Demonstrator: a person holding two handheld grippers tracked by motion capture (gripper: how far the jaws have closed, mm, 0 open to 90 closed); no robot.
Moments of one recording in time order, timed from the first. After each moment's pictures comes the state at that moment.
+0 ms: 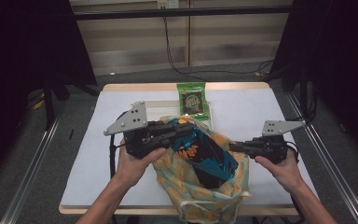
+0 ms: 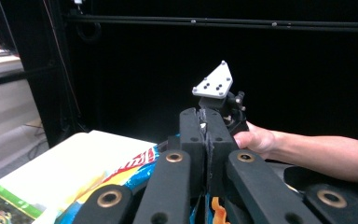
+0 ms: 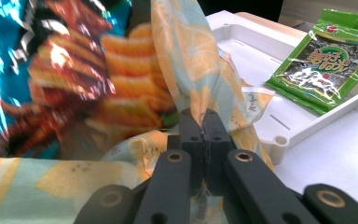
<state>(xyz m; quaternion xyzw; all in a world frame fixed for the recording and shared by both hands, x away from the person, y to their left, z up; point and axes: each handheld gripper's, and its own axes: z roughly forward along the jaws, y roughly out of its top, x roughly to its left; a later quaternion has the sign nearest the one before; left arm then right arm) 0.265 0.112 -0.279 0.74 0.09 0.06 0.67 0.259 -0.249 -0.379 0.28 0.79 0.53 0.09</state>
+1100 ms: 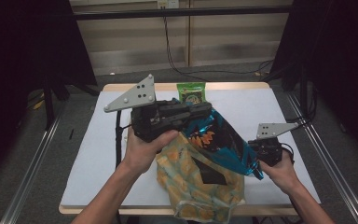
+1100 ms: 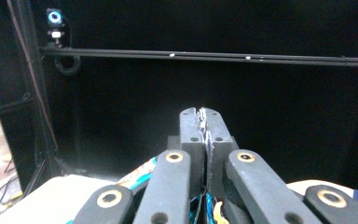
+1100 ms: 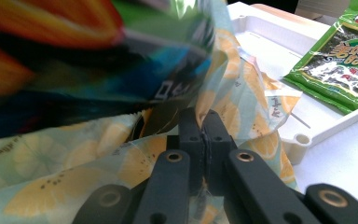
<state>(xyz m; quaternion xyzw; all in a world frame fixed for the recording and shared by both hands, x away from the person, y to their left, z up) 0.266 0.077 -0.221 0.71 0.04 0.03 0.71 0.260 -0.239 -0.386 0.26 0.80 0.53 0.07</state>
